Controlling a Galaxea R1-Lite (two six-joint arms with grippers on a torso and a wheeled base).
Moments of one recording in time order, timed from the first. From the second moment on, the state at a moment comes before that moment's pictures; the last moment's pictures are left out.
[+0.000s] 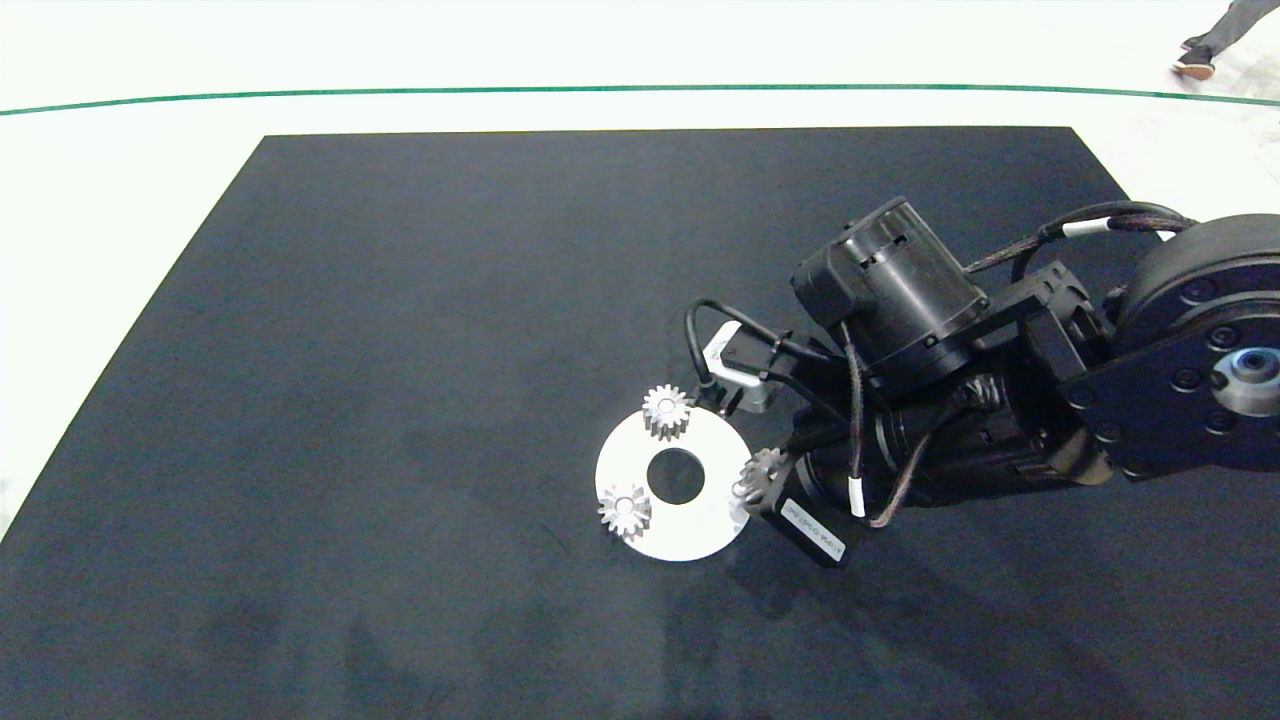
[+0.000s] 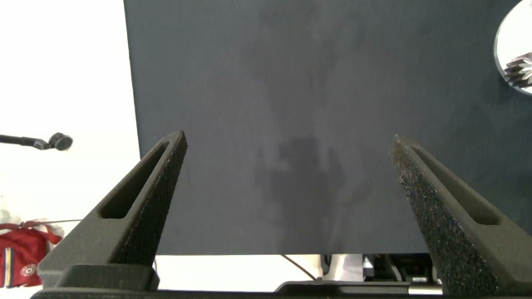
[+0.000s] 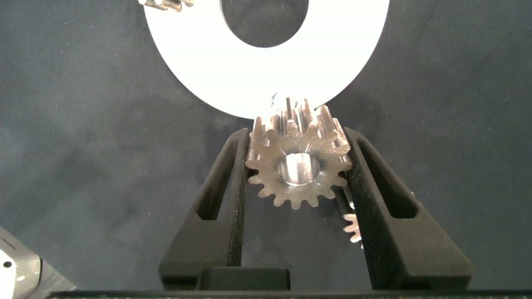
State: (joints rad) left arm 0.01 0.89 -1.42 0.99 0.06 0.14; right arm 0.79 1.81 -1.50 0.57 -0.21 -0.30
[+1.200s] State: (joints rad) left arm 0.01 0.89 -1.41 0.99 0.06 0.16; right arm 0.80 1.88 -1.55 0.56 -0.21 -0.25
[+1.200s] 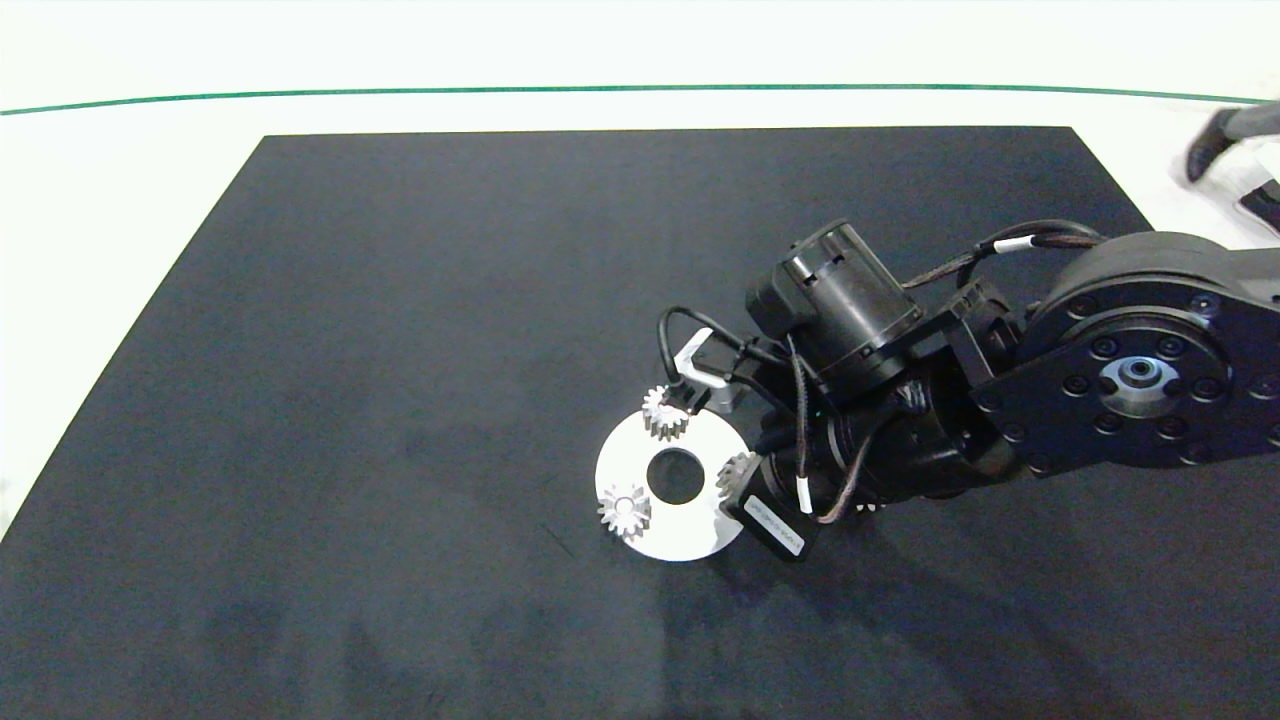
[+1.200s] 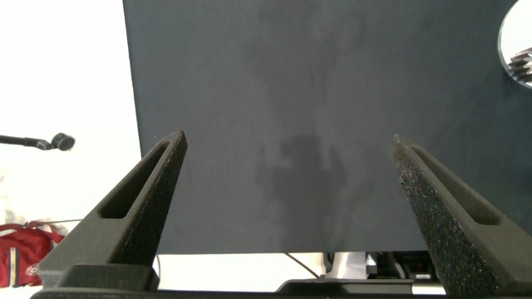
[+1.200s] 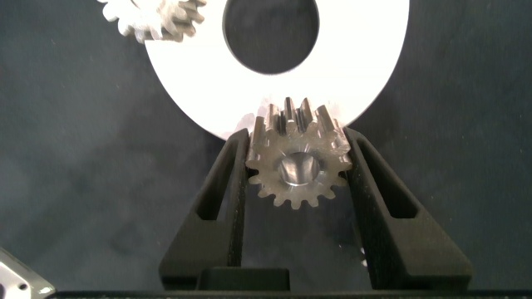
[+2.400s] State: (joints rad) left arm 0.01 0.89 -1.41 0.99 0.06 0.16; right arm 0.81 1.90 -1.55 0.55 -0.23 -0.25
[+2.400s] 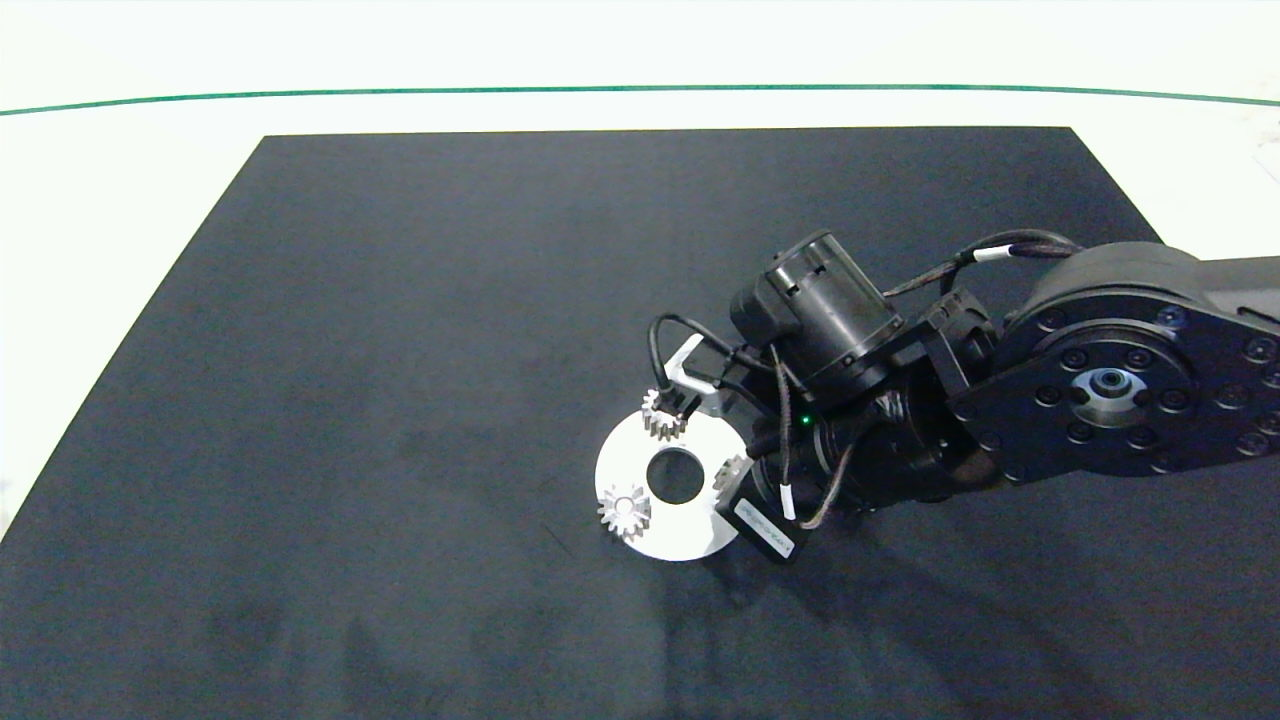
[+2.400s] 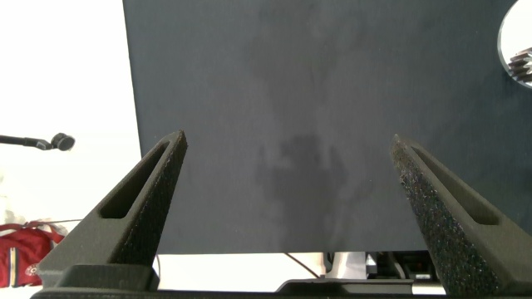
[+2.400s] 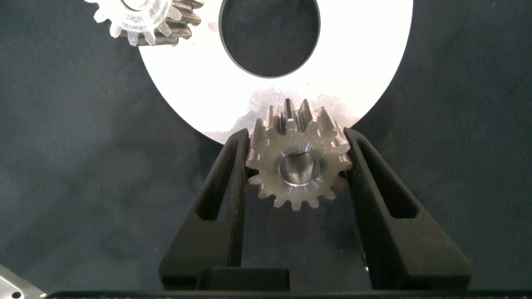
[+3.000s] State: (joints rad) left arm 0.01 0.89 -1.41 0.99 0.06 0.16; right arm 0.81 1.89 -1.53 0.55 -0.24 -0.25
